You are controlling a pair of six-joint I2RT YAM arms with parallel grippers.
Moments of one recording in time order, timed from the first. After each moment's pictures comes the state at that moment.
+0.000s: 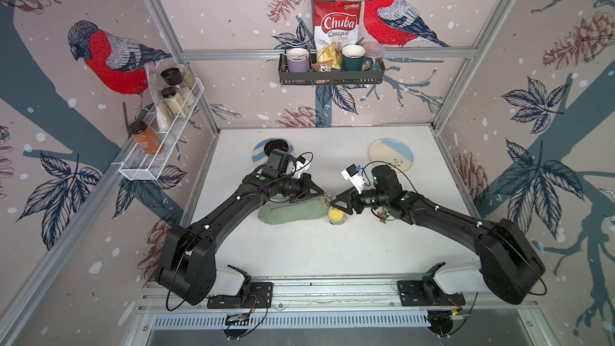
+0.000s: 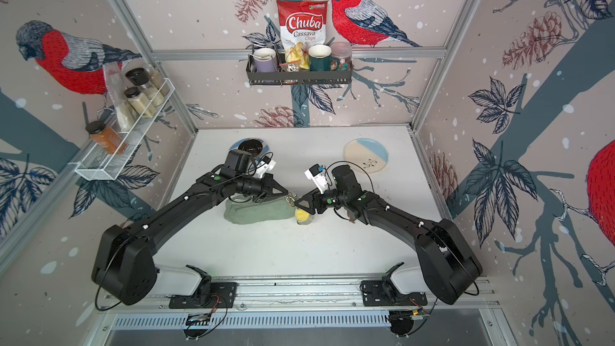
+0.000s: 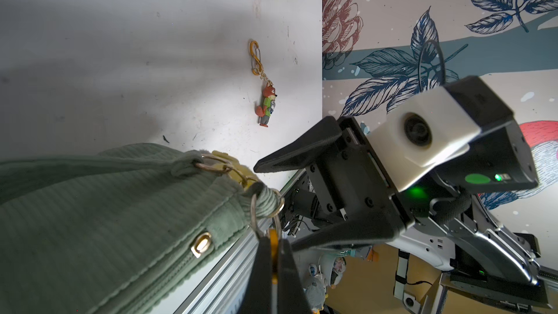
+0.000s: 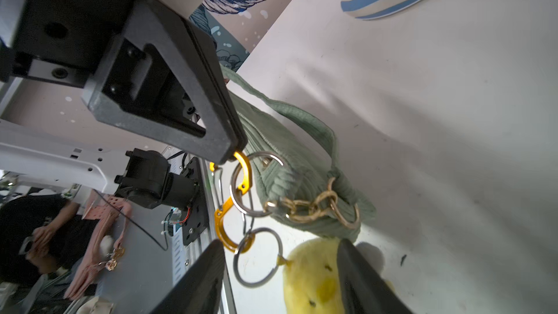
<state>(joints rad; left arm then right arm) -0.44 1.39 1.01 -0.45 0.84 -0.73 0.67 1.37 0.74 0.06 -0.67 0.28</state>
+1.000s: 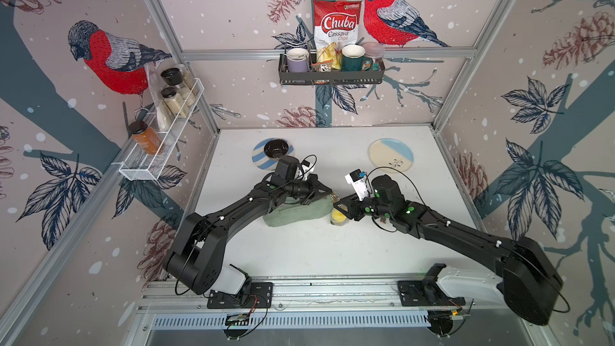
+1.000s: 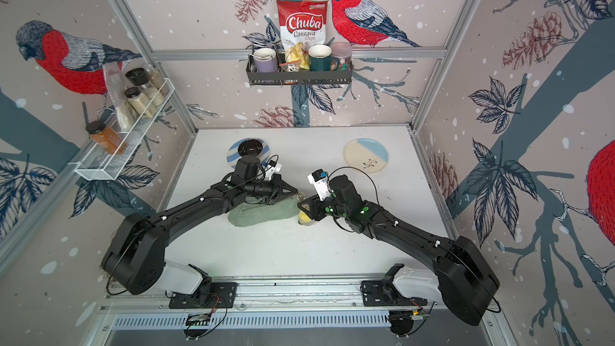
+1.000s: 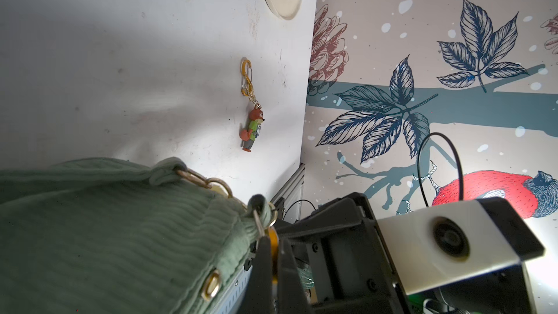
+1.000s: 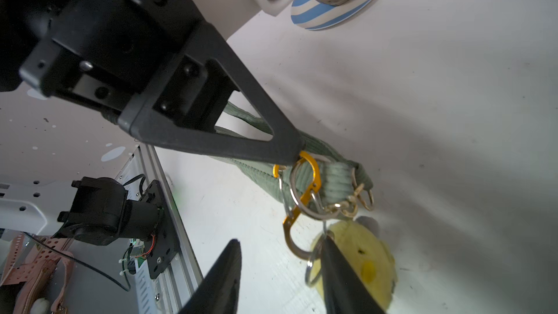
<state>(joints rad) -0.51 1.48 0.88 -0.04 0.80 -1.05 0.77 1.23 0.68 -0.01 -0.38 0.37</state>
